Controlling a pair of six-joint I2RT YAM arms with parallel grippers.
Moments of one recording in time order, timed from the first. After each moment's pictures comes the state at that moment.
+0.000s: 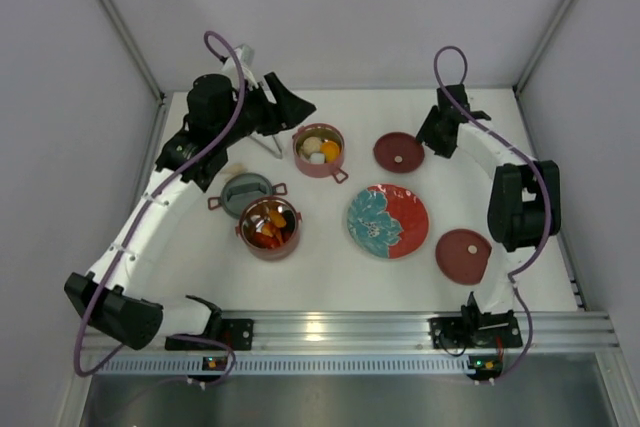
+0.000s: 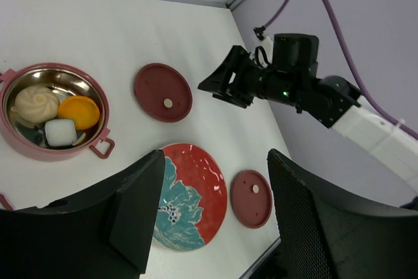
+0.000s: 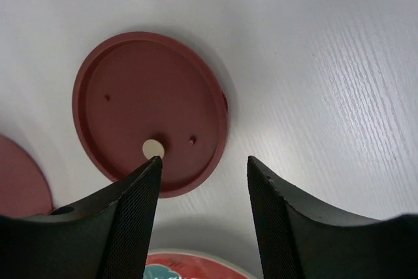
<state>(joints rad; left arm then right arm) -0.41 1.34 1.46 -0.32 0.27 -0.67 0.13 1.86 1.45 -0.49 0.11 0.61</state>
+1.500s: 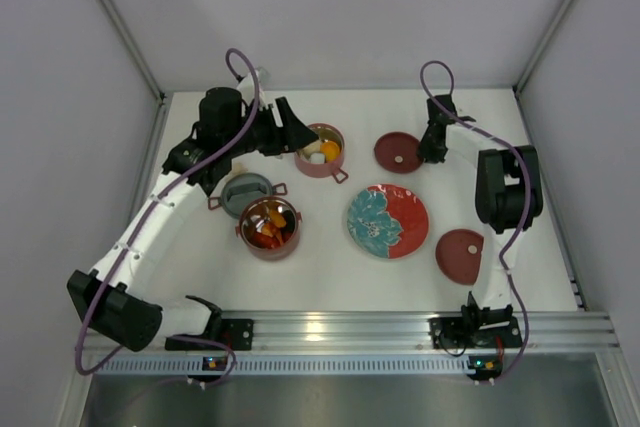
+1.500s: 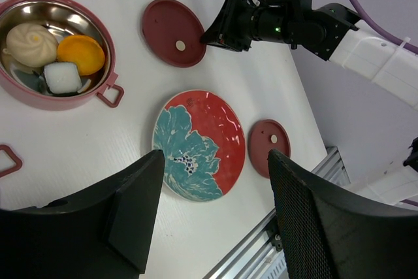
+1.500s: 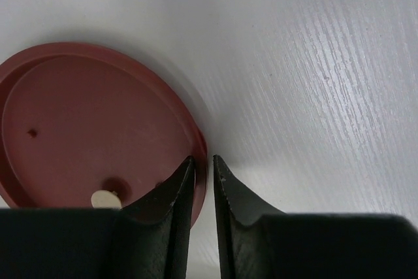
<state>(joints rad) -0.42 1.30 1.37 -0.44 0.37 -0.57 0.13 2.07 1.50 -0.48 0.14 0.58</state>
